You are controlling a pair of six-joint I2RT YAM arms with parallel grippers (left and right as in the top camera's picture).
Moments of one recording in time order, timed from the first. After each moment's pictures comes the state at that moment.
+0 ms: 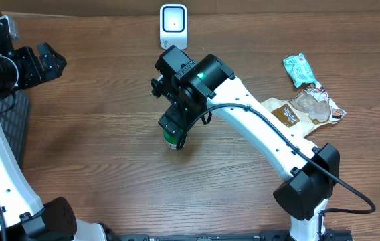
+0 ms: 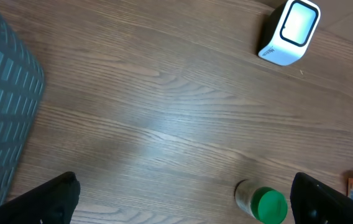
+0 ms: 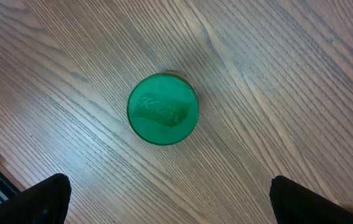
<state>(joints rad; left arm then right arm) 0.39 1.67 2.08 -1.45 0.30 -0.02 0.75 2.00 2.01 -1.37 -0.09 -0.15</state>
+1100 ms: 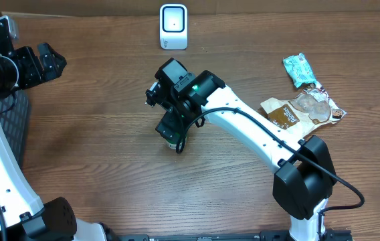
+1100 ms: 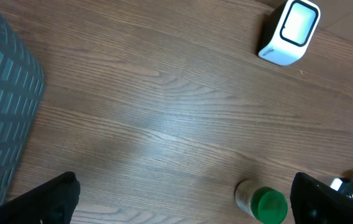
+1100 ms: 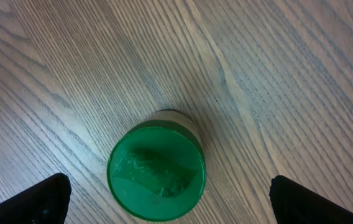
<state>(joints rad) 0.39 1.67 2.08 -1.45 0.30 -0.02 0.75 2.01 1.76 -1.04 -0.14 -0.27</state>
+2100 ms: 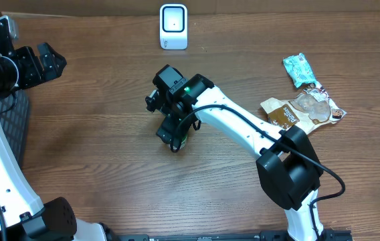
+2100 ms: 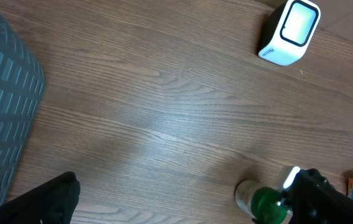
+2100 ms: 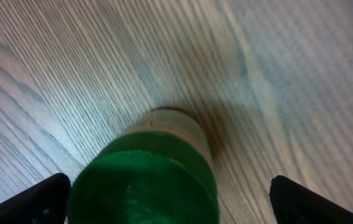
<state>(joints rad) 0.39 1.67 2.08 -1.45 0.30 -0.02 0.75 2.11 1.73 -1.00 -0.15 -0.29</state>
